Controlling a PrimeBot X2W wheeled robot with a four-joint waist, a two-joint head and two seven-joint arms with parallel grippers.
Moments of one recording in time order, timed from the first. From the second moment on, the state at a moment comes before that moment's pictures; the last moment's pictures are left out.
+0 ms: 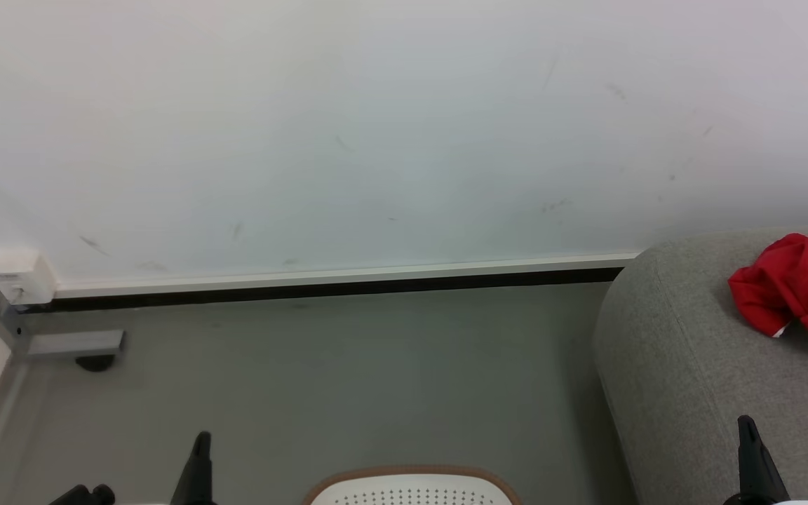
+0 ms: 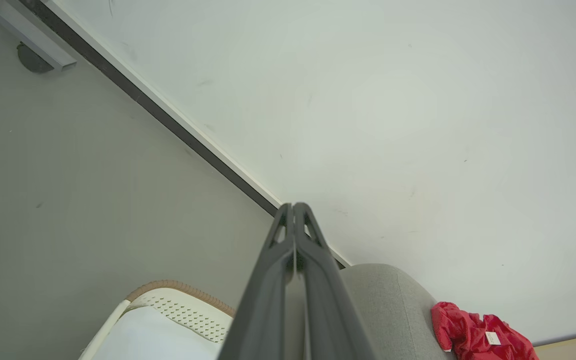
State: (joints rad) left arm 0.00 0.06 -0.02 0.23 -0.90 -0.03 -0.08; right arm -0.02 -0.03 -0.07 0.29 0.80 0.13 -0.08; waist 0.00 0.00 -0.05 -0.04
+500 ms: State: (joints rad) left arm -0.02 0.06 0.01 0.22 -1.07 -0.04 -0.04; right arm -0.05 -0.04 -0.08 0.28 0.99 0.13 -0.03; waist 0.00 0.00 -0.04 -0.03
